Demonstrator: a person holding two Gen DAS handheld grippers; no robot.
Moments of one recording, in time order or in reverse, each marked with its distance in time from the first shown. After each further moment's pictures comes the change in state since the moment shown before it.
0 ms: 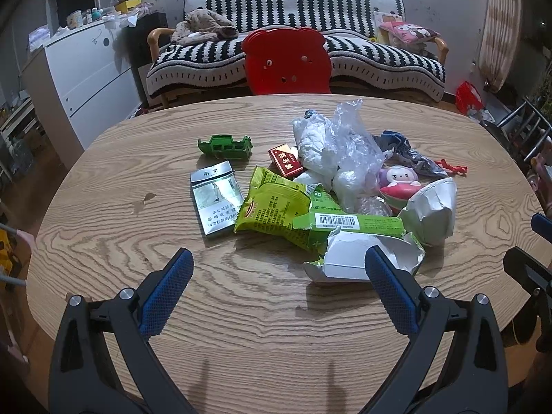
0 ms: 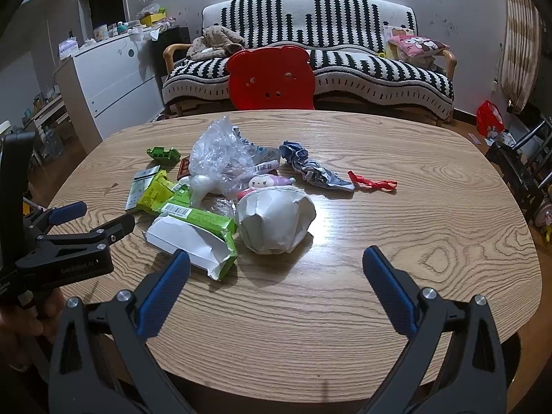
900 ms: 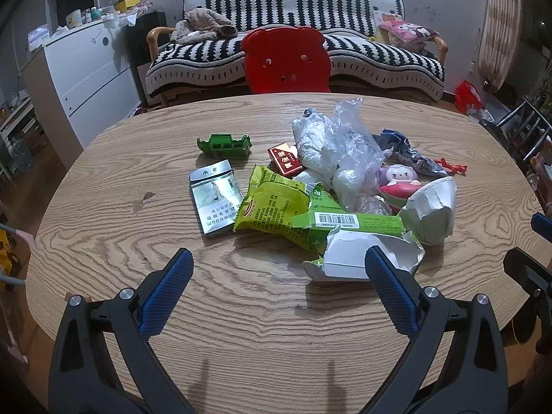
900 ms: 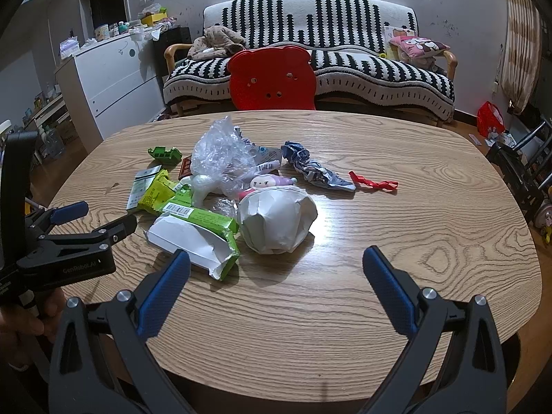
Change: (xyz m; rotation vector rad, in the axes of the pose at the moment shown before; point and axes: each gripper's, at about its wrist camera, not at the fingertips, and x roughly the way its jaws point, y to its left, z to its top) left arm 0.000 0.000 0.000 -0.003 0.005 -0.002; right arm 0.000 0.001 0.000 -0.002 -0.001 0.000
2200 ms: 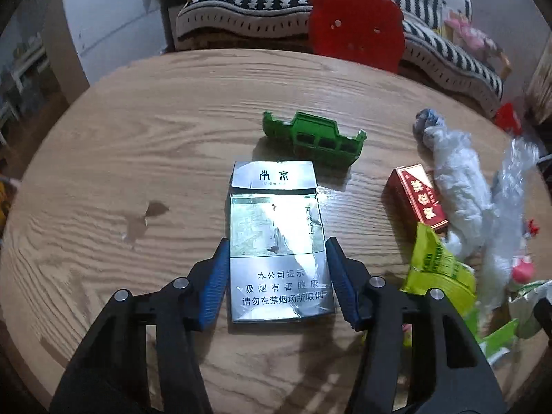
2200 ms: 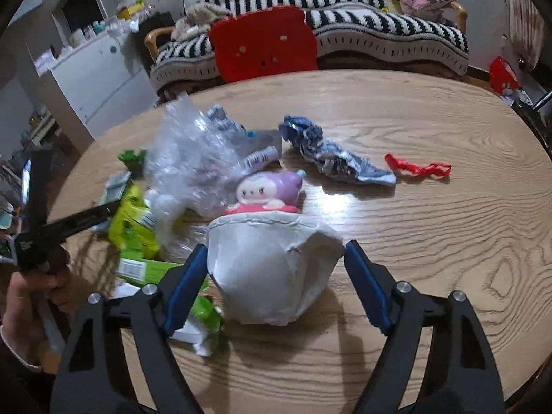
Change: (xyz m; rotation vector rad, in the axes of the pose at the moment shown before) left arm 0.123 0.095 0.045 -0.216 0.176 0.033; right arm 0.102 -0.018 0.034 0.120 0.130 0.083
